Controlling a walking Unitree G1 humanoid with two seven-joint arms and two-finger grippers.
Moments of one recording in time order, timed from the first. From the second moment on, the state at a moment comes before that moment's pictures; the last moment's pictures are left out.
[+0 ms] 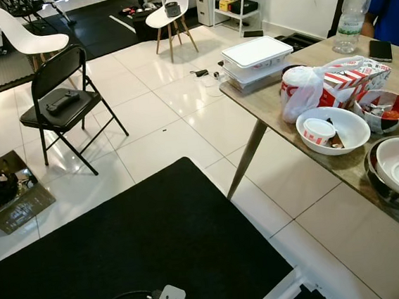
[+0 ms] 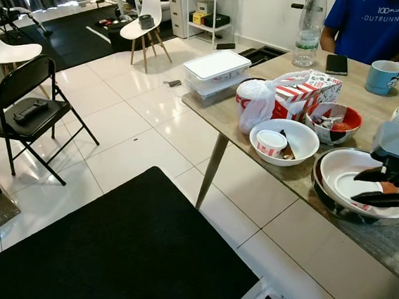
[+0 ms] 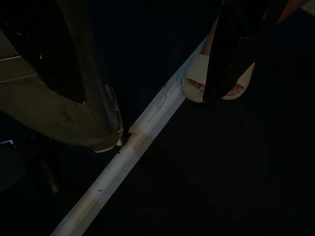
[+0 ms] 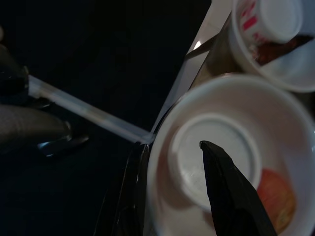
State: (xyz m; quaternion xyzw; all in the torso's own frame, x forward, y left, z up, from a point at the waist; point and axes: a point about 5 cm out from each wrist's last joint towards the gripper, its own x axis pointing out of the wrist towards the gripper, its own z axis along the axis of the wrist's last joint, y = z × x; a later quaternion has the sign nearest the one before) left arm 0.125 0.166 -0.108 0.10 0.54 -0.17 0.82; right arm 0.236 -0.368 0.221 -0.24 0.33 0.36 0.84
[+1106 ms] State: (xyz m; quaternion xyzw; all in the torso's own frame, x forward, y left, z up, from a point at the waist) left arm 0.125 0.166 -0.108 0.10 0.54 -0.17 0.82; right arm 0.225 -0.388 0.193 -0.25 0.44 0.32 0.80
